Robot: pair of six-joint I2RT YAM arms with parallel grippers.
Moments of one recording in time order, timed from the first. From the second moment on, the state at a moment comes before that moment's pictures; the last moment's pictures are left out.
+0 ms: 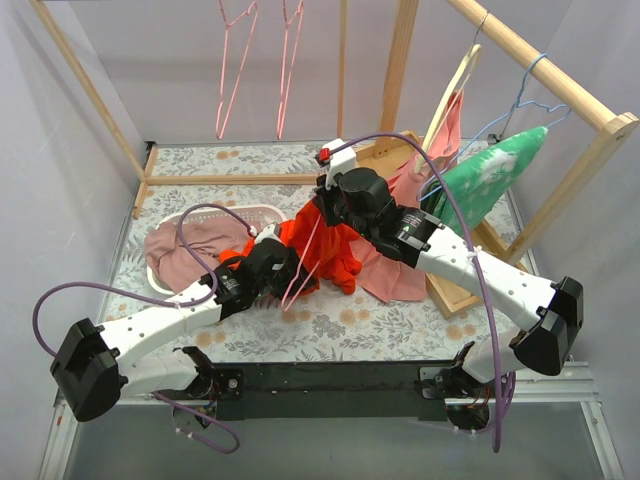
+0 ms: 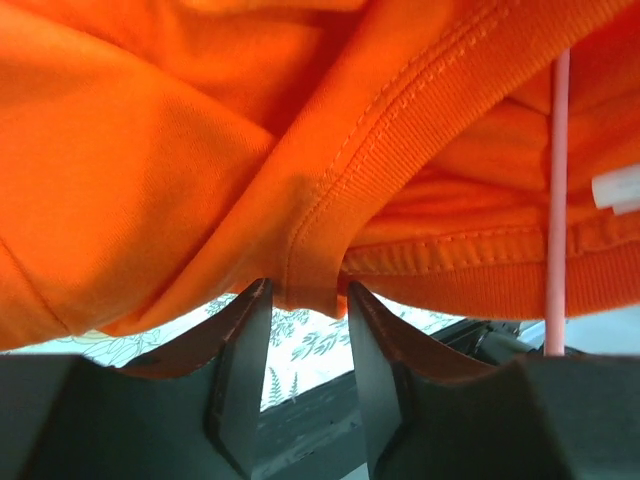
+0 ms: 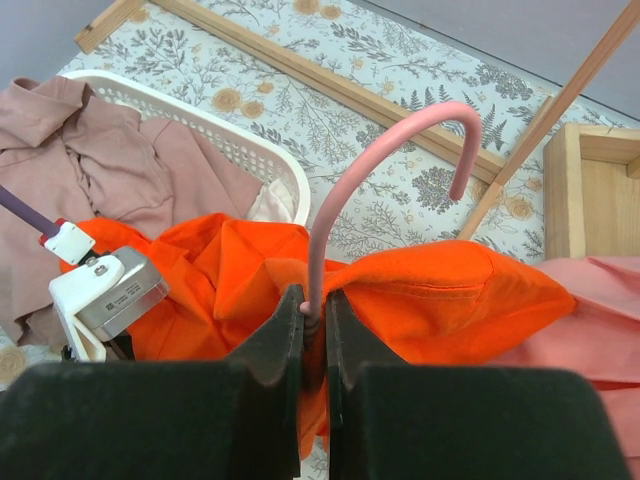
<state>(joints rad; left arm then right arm) -0.85 1.11 0.71 -0.31 -0.09 -1.04 0.95 1.44 1.39 -0.29 0.28 0.16</state>
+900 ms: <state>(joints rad) -0.85 0.80 0.61 -0.31 -0.13 -1.04 0.96 1.47 1.44 -0.30 0.37 0.15</state>
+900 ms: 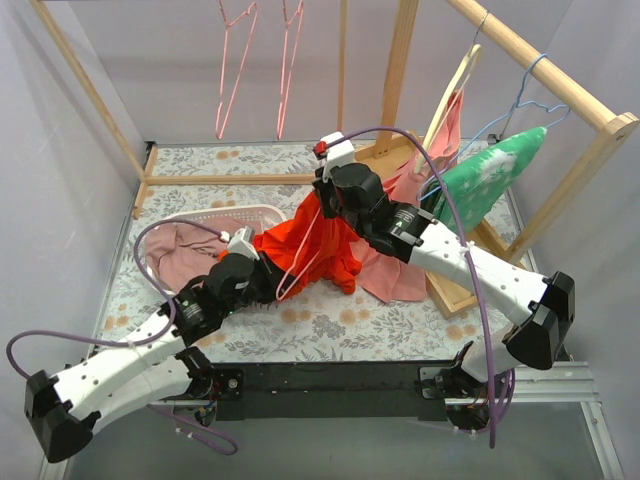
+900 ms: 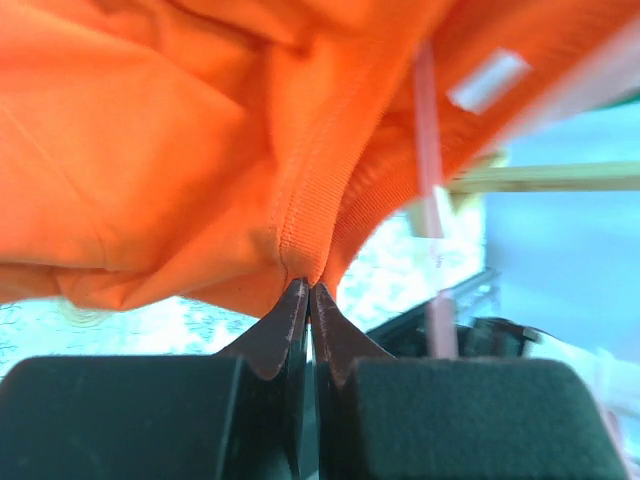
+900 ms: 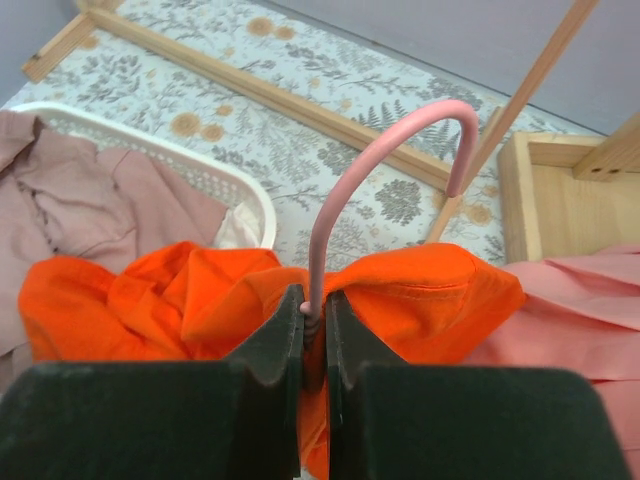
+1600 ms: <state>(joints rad) -0.85 0.54 0.87 -0.66 -0.21 -1.06 0.96 1.63 1.61 -0.27 0.71 0.14</state>
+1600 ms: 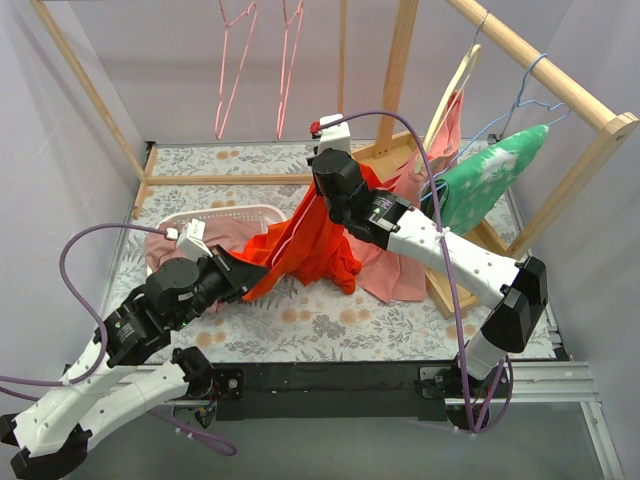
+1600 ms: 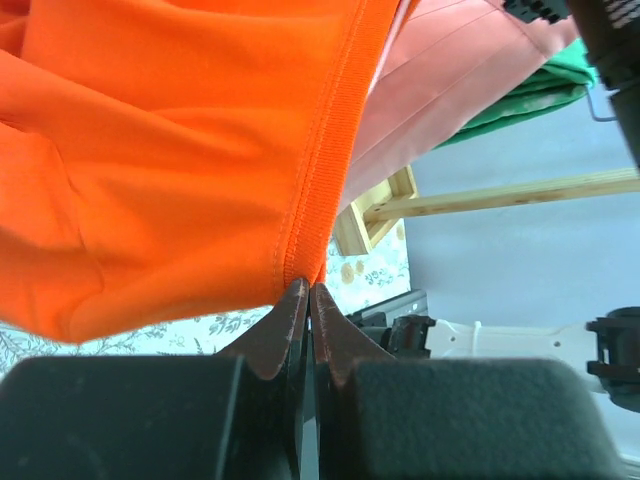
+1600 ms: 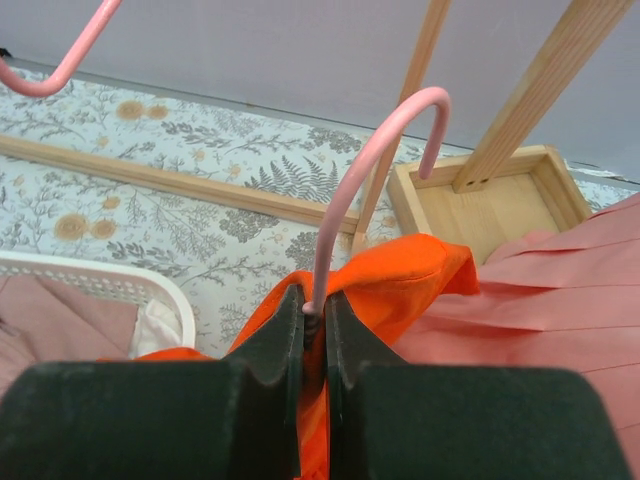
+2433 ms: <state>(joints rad) -0.83 1.11 1.52 -0.72 -0.18 -0.95 1.23 1.65 1.84 -0.17 0.97 -0.08</state>
